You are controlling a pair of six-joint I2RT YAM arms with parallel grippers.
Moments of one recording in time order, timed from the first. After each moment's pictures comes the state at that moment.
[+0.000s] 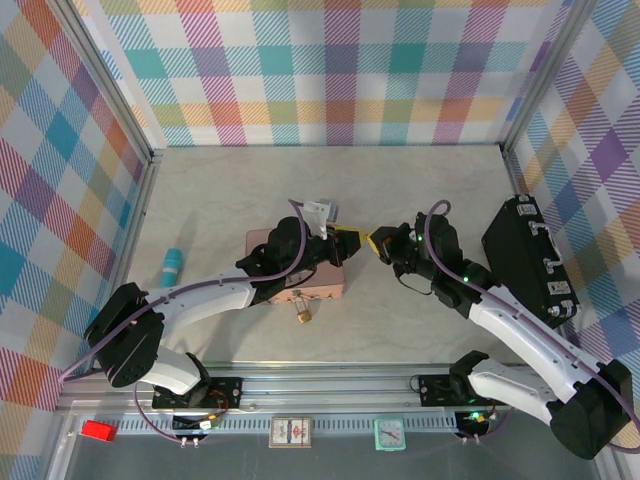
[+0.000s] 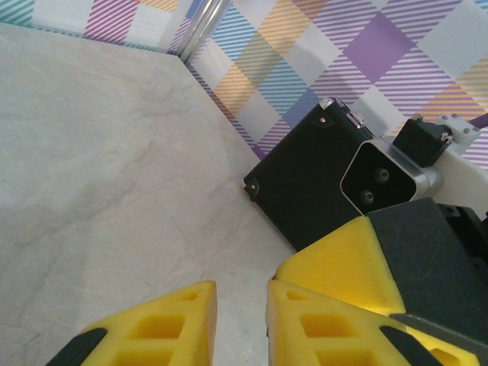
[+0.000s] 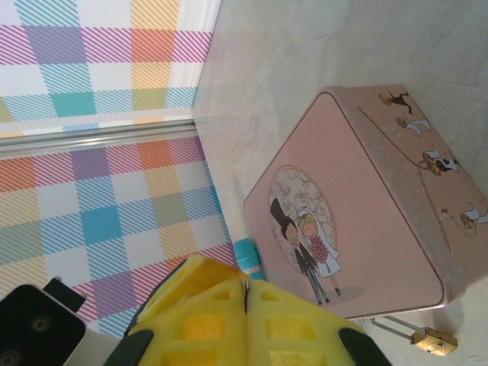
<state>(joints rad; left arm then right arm) -0.85 1.45 0.88 0.36 0.15 -0.60 0.60 0.98 0.78 -0.22 -0.13 1.47</state>
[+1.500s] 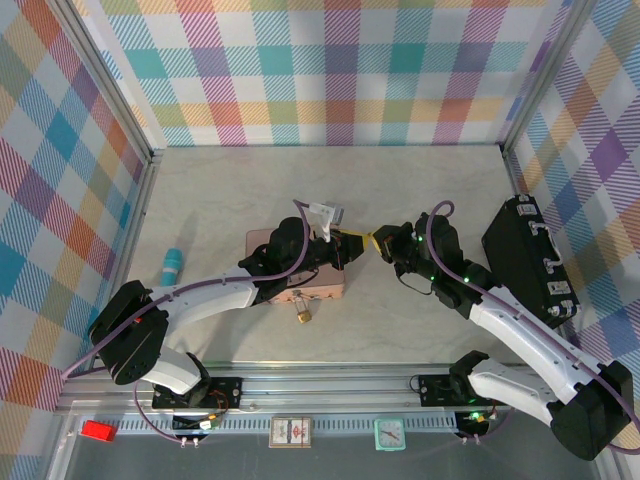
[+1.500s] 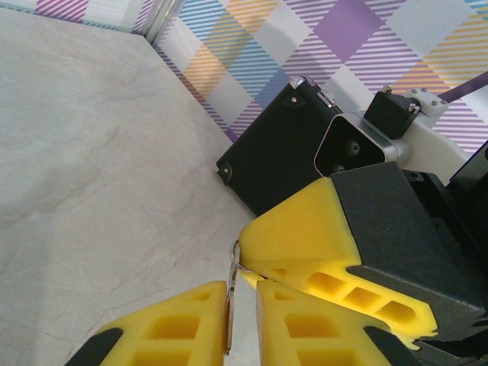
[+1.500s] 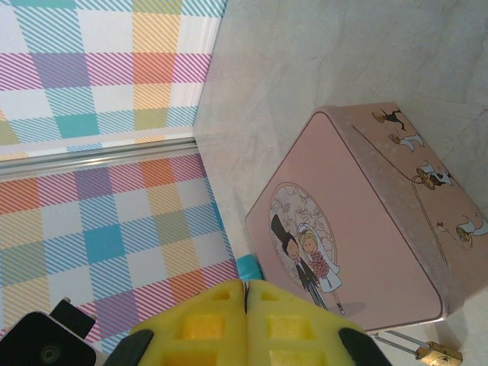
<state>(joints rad) -0.85 1.47 0.88 0.39 0.25 -0.61 0.60 0.97 0.78 -0.23 -0.08 1.49</state>
